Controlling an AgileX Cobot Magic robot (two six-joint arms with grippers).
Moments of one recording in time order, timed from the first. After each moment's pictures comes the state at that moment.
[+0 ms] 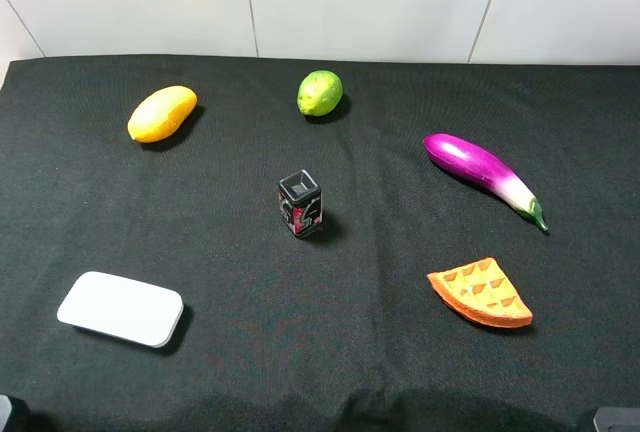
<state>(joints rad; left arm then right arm) 0.00 0.00 -0.50 -0.12 1.07 0.17 0.03 -0.01 -0.50 -0.07 1.03 0.11</state>
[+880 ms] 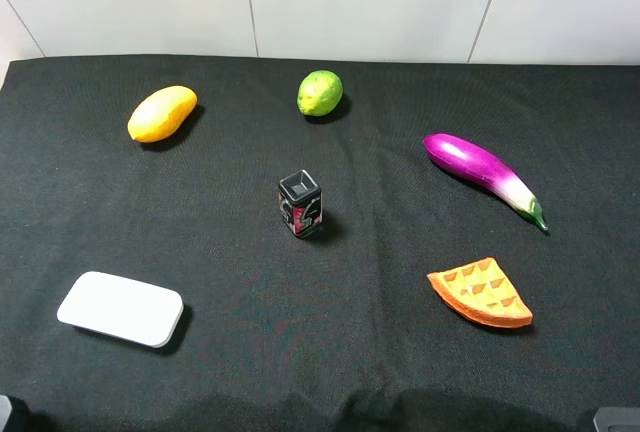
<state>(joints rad) 0.00 0.00 -0.50 -0.12 1.07 0.17 0.03 -0.01 -0.50 -0.07 1.03 0.11</state>
